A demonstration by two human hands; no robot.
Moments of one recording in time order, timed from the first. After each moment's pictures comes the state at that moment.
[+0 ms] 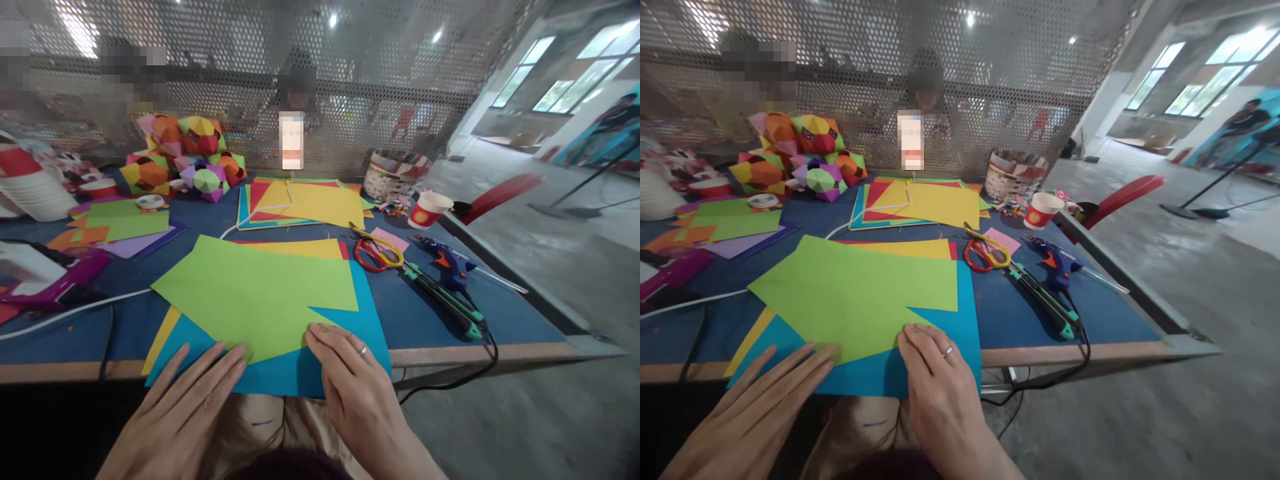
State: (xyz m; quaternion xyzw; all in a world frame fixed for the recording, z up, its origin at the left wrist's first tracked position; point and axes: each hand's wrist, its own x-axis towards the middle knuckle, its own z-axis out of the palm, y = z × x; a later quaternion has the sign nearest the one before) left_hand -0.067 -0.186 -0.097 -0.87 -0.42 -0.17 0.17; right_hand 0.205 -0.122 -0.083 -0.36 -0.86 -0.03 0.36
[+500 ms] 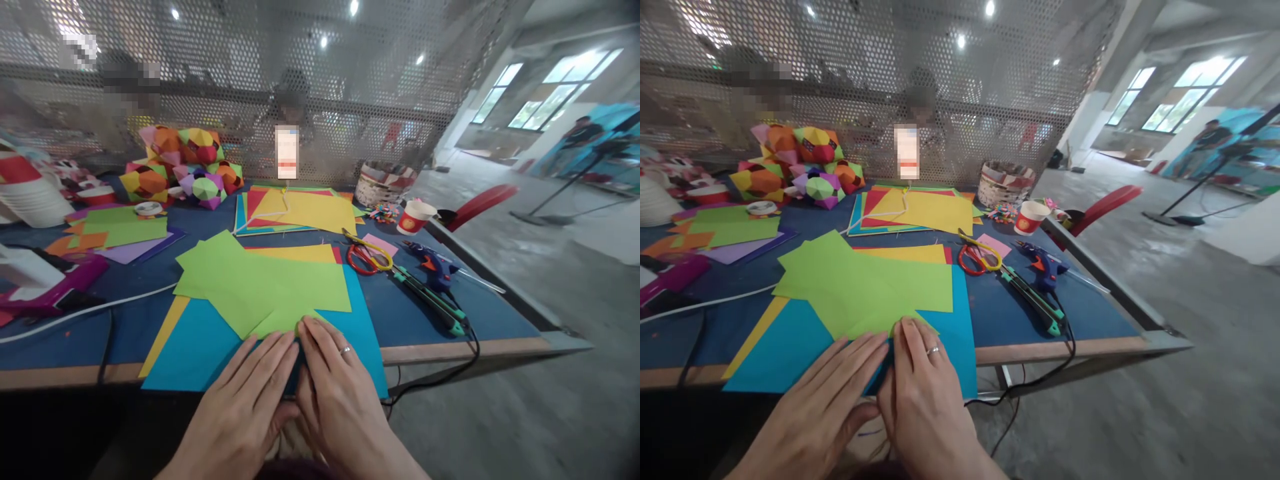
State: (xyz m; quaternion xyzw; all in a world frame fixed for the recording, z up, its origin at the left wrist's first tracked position) left_hand 0.008 -0.158 -0.080 -0.86 -0.39 -0.28 0.20; right_hand 0.184 -0.135 -0.081 -0.41 -0.86 -0.08 0.29
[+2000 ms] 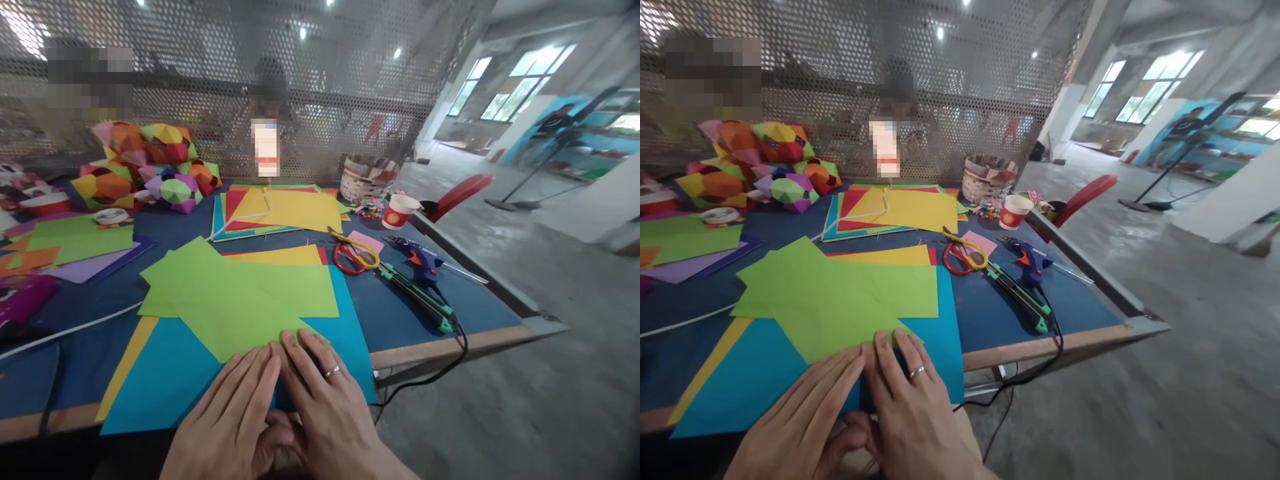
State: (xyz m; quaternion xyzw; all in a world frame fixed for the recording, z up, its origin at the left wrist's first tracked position) left_hand 0.009 -0.147 -0.093 -0.85 -0.39 -0.28 0.23; right_hand 0.198 -0.128 -0.095 -0.37 -0.88 -0.09 0.28
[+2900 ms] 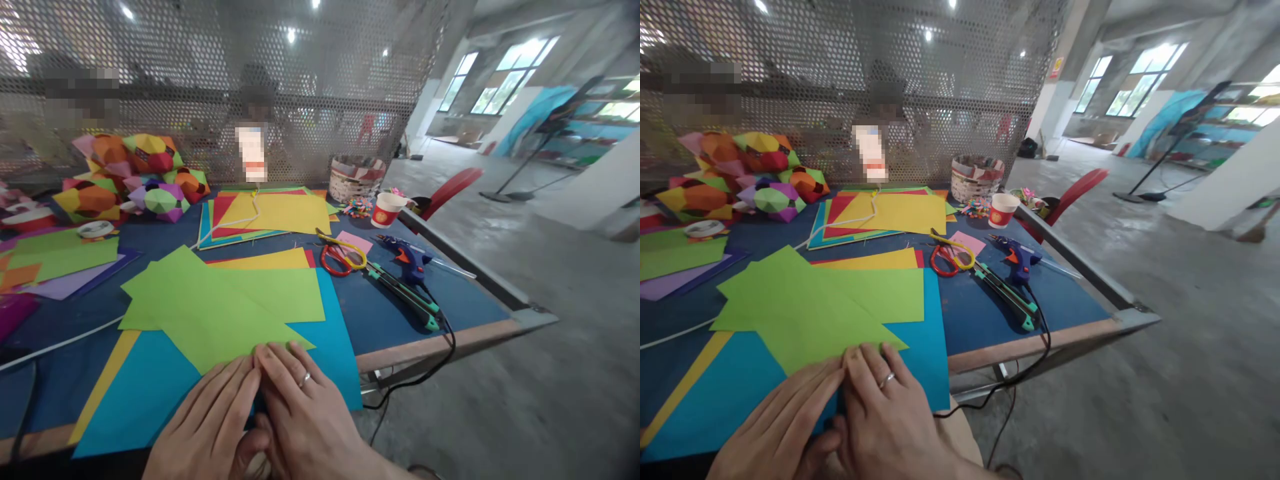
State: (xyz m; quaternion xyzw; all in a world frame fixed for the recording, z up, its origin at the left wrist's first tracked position) left_hand 0.009 -0.143 -0.088 -0.85 -0.39 -0.27 0.24; right_hand 0.195 -0.127 -0.096 -0.35 -0.88 -0.06 0.32
